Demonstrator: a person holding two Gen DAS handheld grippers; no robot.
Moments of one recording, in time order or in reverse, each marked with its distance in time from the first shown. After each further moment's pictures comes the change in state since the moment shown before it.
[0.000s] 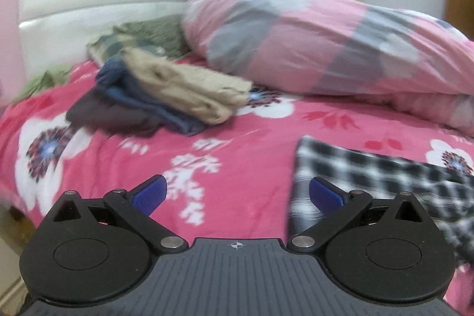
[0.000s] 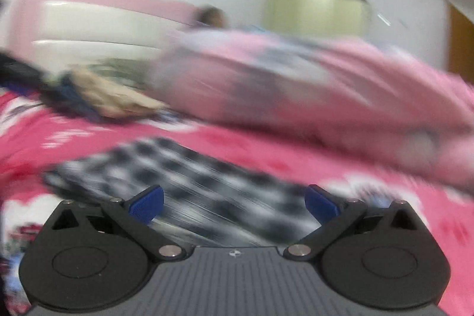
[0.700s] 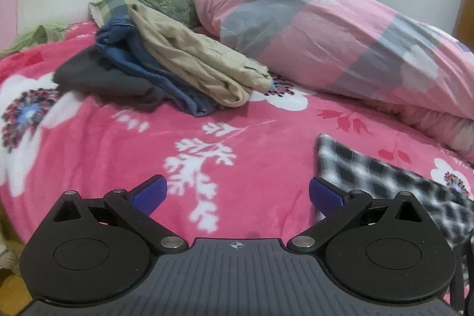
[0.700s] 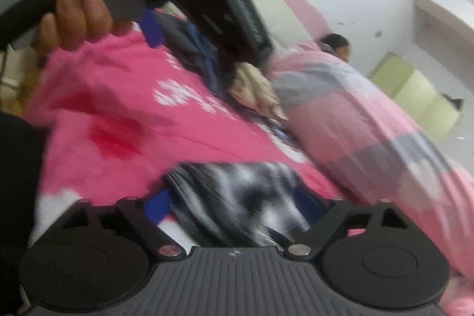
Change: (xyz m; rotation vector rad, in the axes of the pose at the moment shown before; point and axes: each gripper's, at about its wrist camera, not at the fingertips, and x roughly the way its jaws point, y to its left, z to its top) left arm 0.051 0.039 -0.001 -0.122 0.048 -0.082; right arm 0.086 0.173 0.007 -0.503 0.054 0.038
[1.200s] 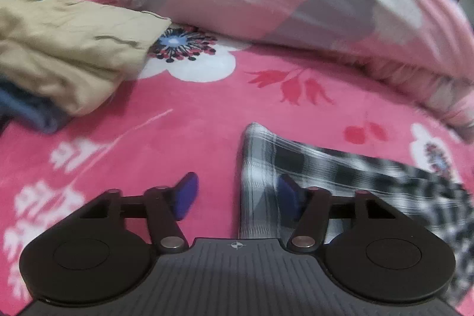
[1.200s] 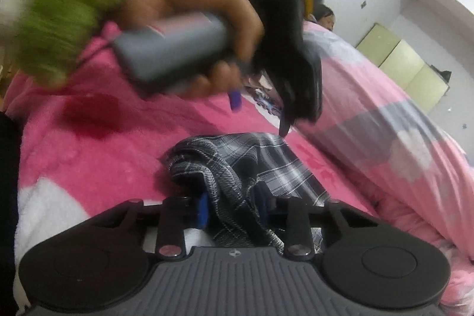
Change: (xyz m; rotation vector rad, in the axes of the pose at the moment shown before) left arm 0.149 -0.077 0.035 0.144 0.247 -0.168; right arm 0.014 0.001 0.000 0.061 0.085 -0.029
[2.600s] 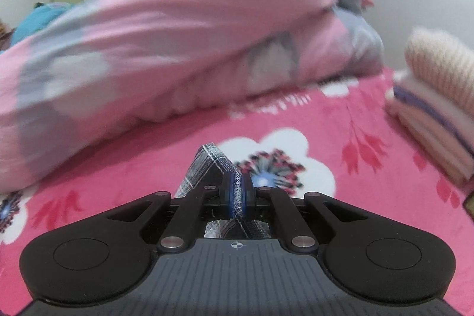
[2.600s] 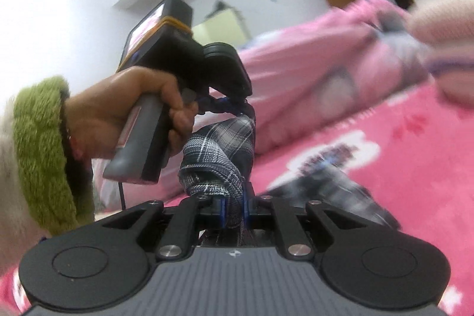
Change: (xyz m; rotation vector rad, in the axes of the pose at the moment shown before) left arm -0.022 -0.419 -0.017 0.562 -0.113 -0.118; right arm -0.129 -0.254 -0.218 1.279 -0.268 -0.213
